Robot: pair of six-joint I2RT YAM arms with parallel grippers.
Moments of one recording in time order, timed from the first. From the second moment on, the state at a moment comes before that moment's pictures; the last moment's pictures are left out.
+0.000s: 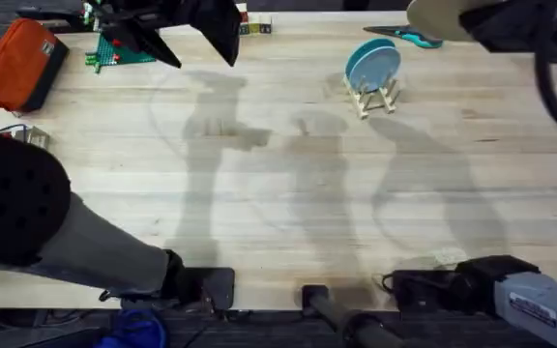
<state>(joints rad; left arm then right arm) 0.00 1.73 1.93 -1.63 0.36 0.18 0.13 1.12 1.42 -1.01 -0.21 -1.08</state>
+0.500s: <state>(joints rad) 0.00 1.73 1.93 -1.63 0.36 0.18 0.13 1.26 1.42 -1.02 -0.21 -1.26</state>
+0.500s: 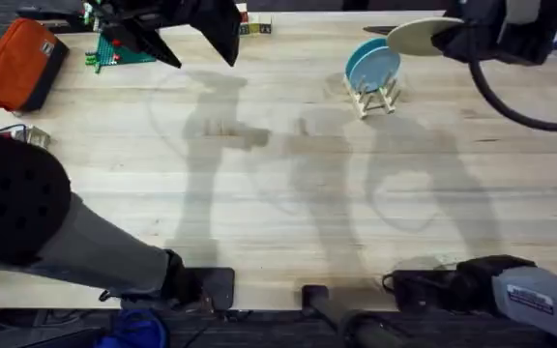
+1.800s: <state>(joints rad) 0.00 1.73 1.93 -1.63 0.36 0.18 0.09 1.43 1.50 -1.04 -0.29 -1.24</state>
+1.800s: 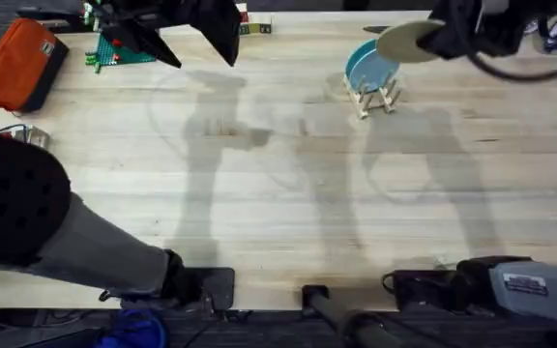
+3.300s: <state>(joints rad) 0.00 1.73 1.93 -1.63 0.36 0.18 0.03 1.75 1.79 -1.20 -0.27 -1.61</state>
